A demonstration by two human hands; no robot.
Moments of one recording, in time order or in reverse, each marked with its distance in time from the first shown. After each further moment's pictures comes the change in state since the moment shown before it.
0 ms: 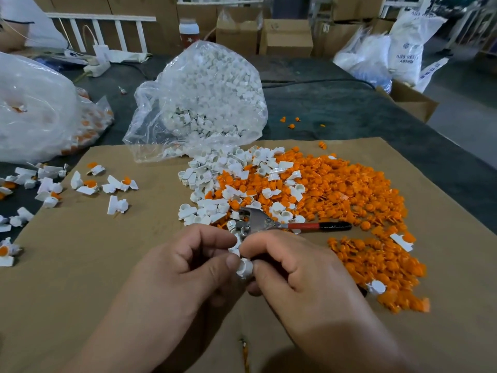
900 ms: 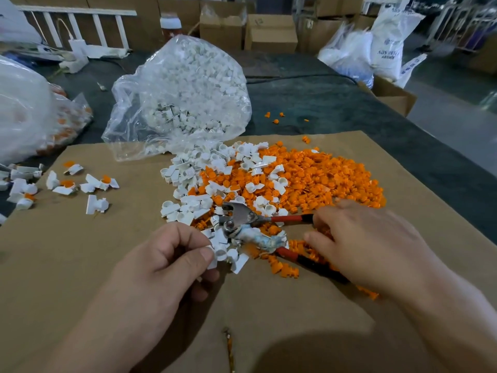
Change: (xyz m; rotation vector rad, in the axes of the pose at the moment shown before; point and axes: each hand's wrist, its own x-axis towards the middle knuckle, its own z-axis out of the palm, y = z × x) left_hand -0.001 -0.002 -0.003 0.158 0.040 -0.102; right_hand 0.006 0.032 -0.068 -0.916 -0.068 0.316
